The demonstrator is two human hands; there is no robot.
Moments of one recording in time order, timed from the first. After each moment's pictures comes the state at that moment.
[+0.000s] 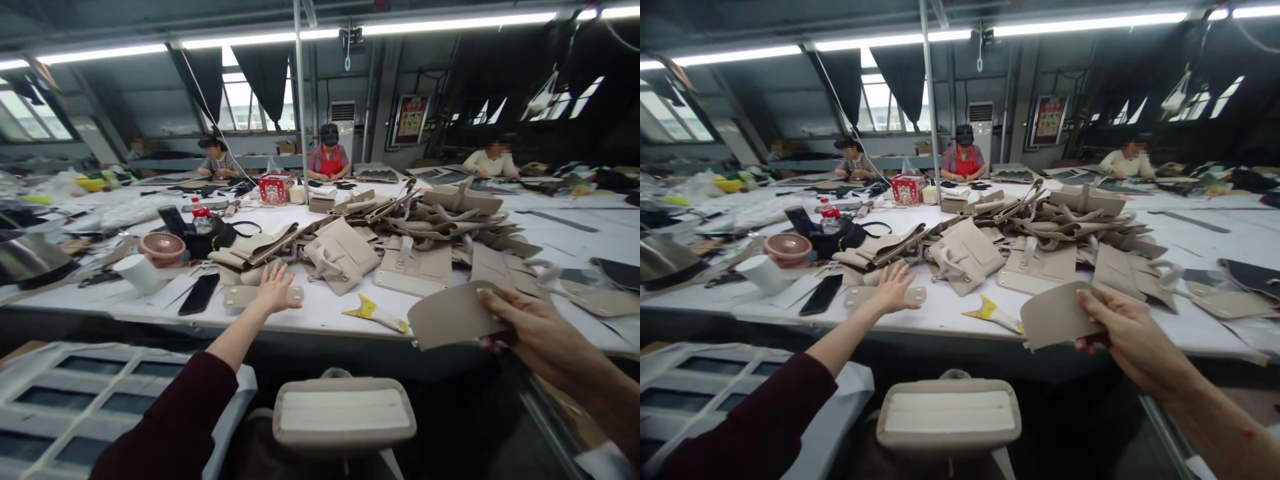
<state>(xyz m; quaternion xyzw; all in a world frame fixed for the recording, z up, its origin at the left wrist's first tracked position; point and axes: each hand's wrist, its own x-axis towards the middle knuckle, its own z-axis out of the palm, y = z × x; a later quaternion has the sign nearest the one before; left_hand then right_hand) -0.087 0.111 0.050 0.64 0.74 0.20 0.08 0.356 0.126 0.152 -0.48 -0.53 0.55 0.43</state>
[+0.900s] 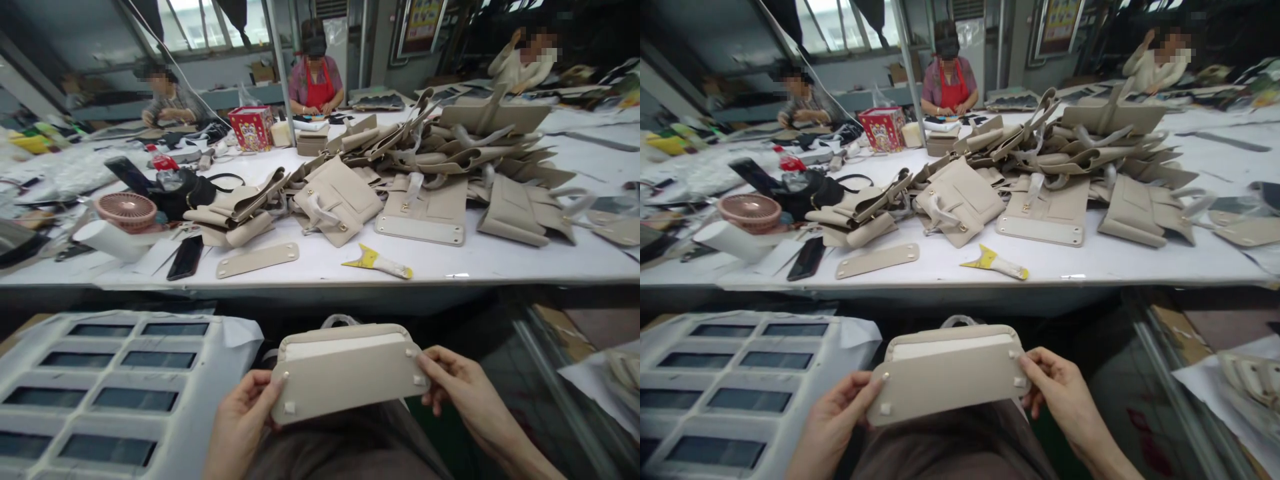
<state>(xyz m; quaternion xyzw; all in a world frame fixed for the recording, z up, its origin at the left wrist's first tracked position) 0.032 -0.129 0.006 0.18 0.73 0.50 0.44 0.323 0.009 -0.007 -0.53 -0.48 0.65 0.25</state>
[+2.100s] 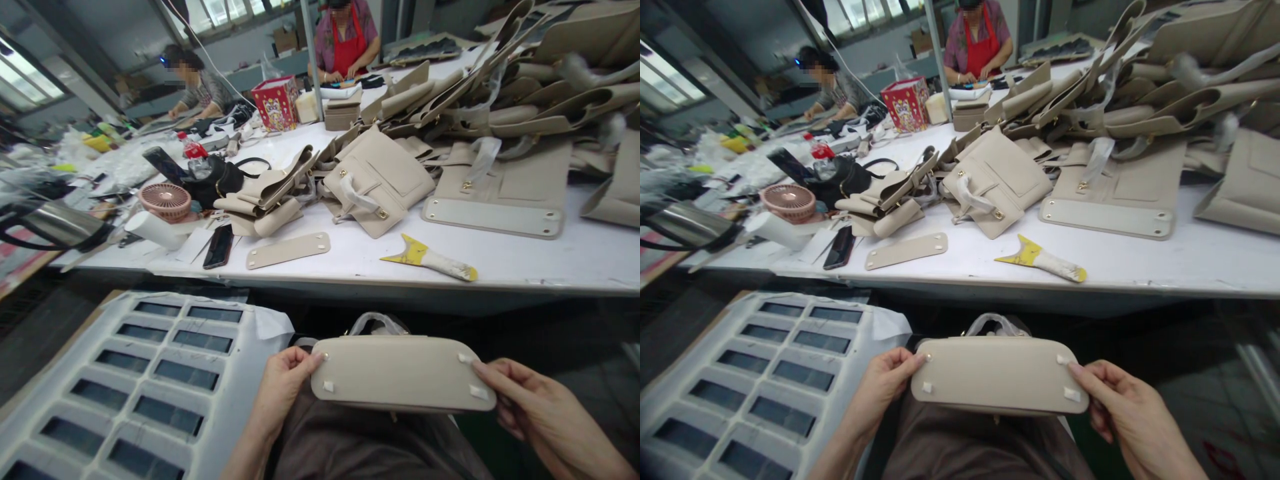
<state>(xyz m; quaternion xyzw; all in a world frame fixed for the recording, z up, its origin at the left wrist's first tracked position) -0.004 -0.084 -0.015 0.14 0.74 0.45 0.49 0.321 0.037 -0.045 -0.62 -0.35 0.66 0.23</state>
